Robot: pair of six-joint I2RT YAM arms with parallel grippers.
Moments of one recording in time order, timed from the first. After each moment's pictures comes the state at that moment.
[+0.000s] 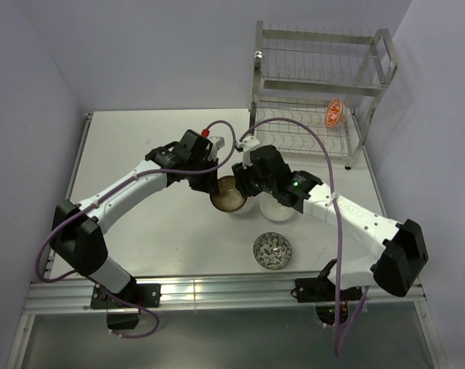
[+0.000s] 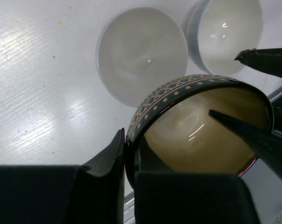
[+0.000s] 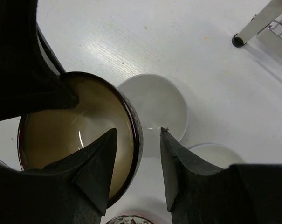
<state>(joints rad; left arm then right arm) -0.67 1.58 1.35 -0.72 0.22 -0.38 0.76 1.30 1.07 -0.40 0.07 0.15</state>
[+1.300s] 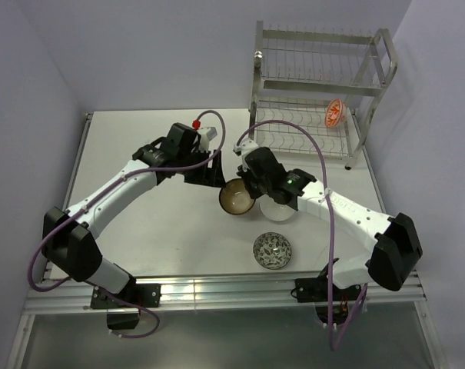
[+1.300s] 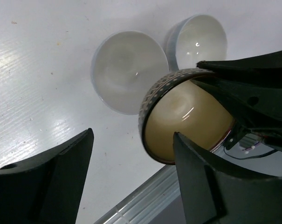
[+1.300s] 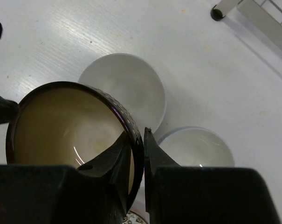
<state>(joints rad) -0.61 1.51 1.34 -0.66 0.29 -0.39 0.76 1.36 1.09 -0.49 0.17 0.11</state>
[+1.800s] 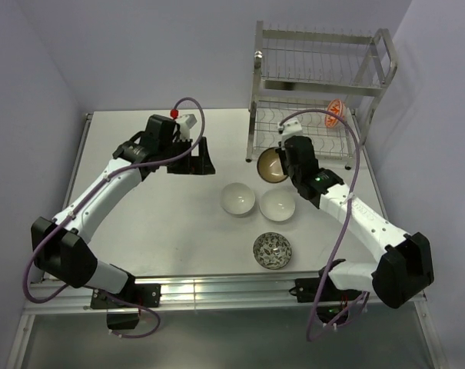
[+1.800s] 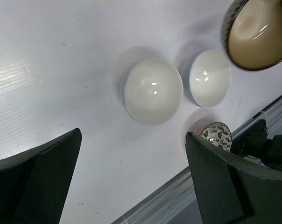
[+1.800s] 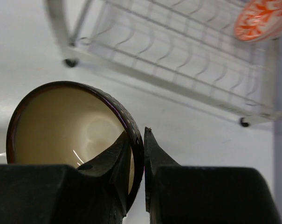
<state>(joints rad) -0.48 1.45 1.34 -0.65 0.31 -0.38 0.50 1.23 0.97 -0.26 0.39 -0.03</state>
